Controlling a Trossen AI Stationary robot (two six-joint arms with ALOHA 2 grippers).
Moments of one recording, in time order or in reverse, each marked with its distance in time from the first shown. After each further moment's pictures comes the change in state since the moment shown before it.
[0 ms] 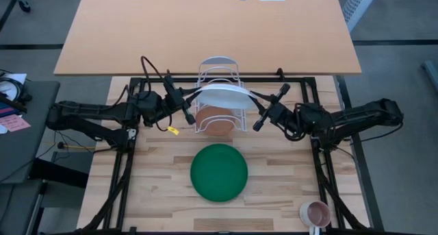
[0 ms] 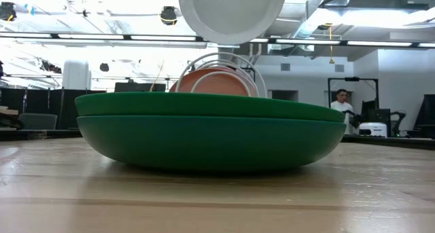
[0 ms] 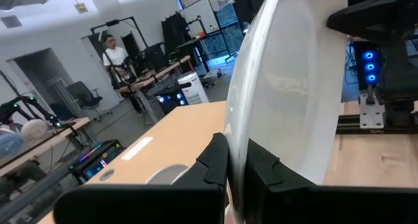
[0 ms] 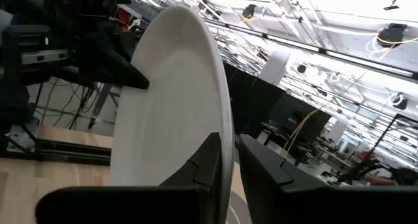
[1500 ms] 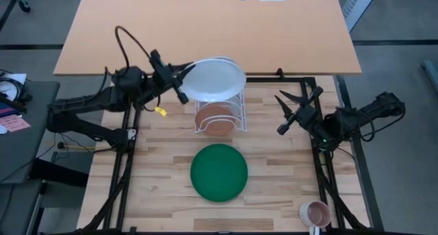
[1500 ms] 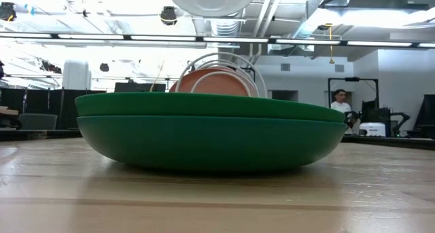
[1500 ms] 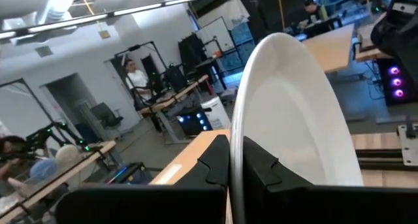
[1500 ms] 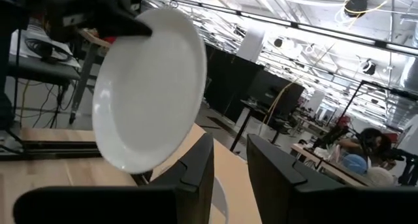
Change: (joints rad) left arm 0.126 0.050 0.378 -0.218 0.098 0.107; right arm 0.311 -0.191 0.060 -0.153 0.414 -0.080
